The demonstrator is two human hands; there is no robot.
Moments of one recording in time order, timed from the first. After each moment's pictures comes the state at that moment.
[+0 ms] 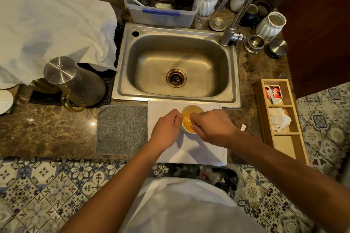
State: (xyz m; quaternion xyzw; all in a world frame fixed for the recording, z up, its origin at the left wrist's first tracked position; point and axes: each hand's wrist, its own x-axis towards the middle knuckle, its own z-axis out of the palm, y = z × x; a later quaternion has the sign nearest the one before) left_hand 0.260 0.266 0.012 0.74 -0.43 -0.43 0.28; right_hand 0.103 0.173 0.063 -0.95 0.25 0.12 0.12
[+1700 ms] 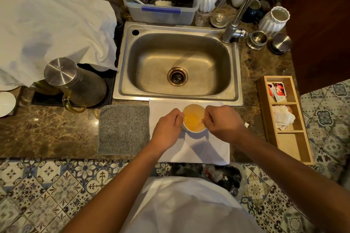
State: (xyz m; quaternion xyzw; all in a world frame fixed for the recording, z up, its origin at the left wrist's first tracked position) left_hand 0.261 0.266 0.009 0.74 -0.43 -0.43 0.28; right_hand 0.090 0.164 0.059 -0.86 0.44 0.11 0.22
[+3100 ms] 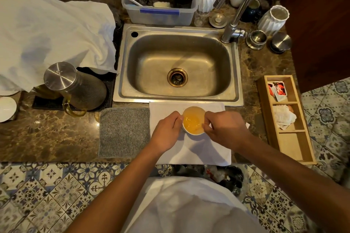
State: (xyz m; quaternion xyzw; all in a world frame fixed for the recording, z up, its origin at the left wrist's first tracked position) left_hand 0.268 0.268 0.010 0.72 -0.44 -0.45 0.28; right_hand 0.078 0.171 0.057 -0.92 0.35 0.05 0.13
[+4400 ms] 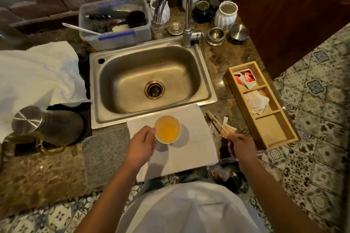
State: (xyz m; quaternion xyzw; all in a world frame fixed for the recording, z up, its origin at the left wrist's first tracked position) left_hand 0.257 0.268 0.024 0.76 -0.37 -0.46 0.28; right_hand -0.045 0.223 -0.015 -0.26 0.78 -0.22 0.52
